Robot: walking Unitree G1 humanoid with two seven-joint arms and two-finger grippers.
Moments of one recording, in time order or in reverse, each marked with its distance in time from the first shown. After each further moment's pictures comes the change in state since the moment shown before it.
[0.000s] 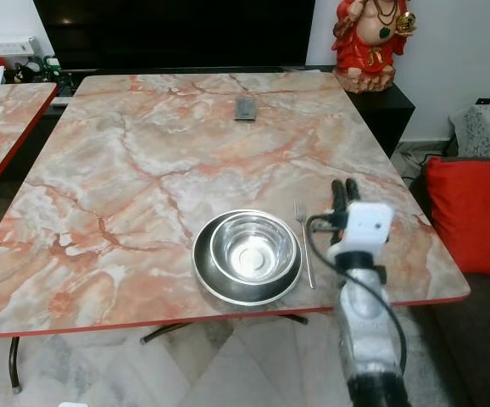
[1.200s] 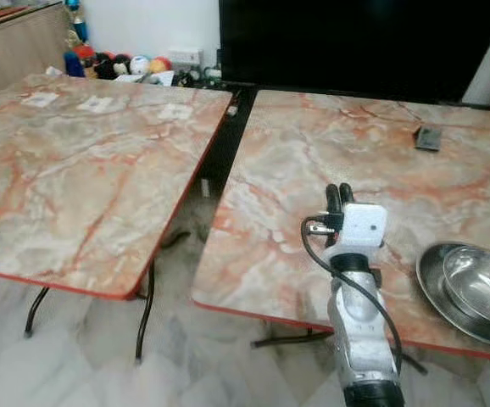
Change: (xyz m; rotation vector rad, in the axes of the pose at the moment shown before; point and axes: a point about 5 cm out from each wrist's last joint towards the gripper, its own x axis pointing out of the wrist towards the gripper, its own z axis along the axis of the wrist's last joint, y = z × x) left arm -0.001 -0.005 -0.006 -0.005 0.024 -0.010; right arm 0.005 0.005 0.015 0.041 -0.008 -0.013
